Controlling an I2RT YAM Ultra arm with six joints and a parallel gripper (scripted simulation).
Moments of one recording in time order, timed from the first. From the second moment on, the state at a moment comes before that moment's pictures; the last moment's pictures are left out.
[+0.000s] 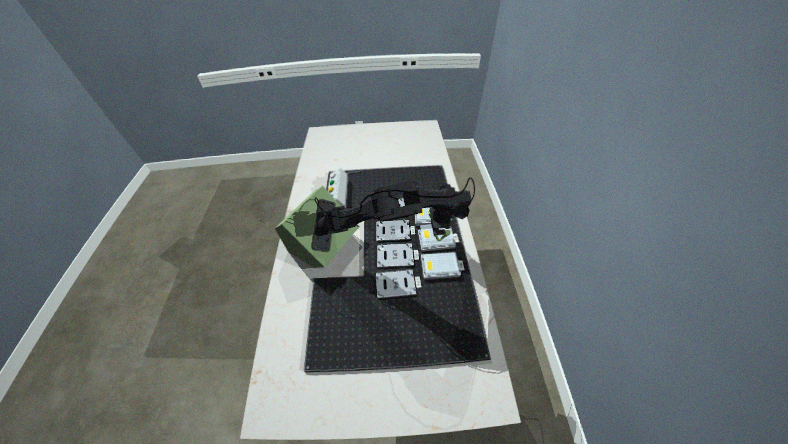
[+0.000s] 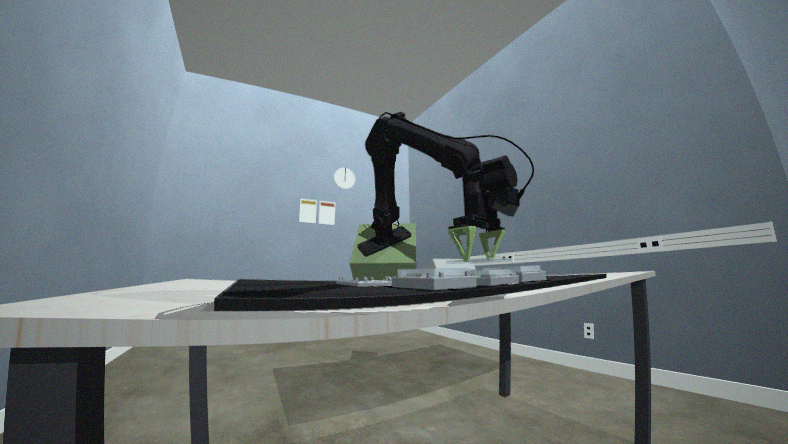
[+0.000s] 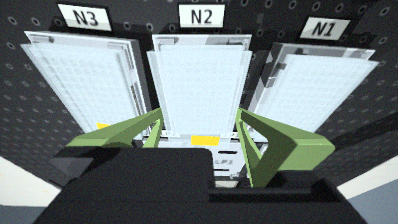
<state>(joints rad) 0.32 1.63 1.43 -0.83 0.61 0.11</state>
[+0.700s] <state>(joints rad) 0.30 1.64 1.42 -0.80 0.61 0.09</state>
